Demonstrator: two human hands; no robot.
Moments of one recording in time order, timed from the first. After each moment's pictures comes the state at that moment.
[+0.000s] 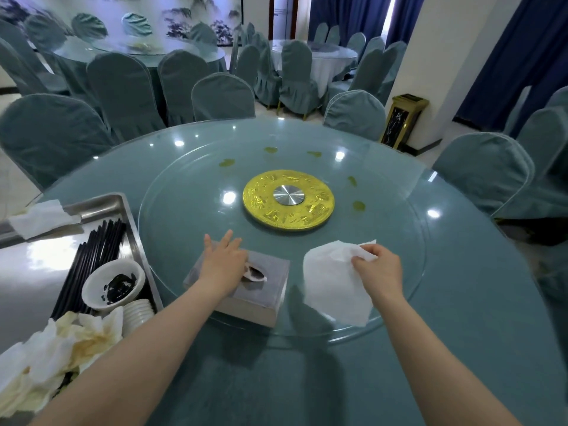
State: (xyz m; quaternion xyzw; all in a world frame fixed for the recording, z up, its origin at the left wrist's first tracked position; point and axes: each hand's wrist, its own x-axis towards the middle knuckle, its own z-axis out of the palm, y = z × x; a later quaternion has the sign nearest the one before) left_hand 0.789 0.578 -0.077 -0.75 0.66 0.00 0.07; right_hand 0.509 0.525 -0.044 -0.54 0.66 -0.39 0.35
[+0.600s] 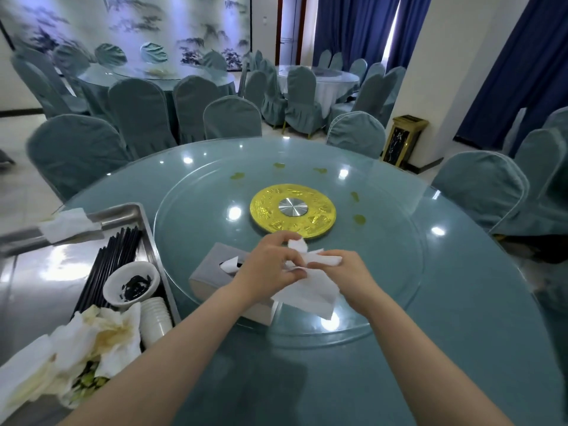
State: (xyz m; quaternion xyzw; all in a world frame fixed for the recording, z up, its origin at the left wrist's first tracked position) left_hand 0.720 0.632 0.008 -0.59 0.71 0.17 -0.34; right_hand 0.544 0.576 -0.001 -0.62 0.46 -0.30 0.56
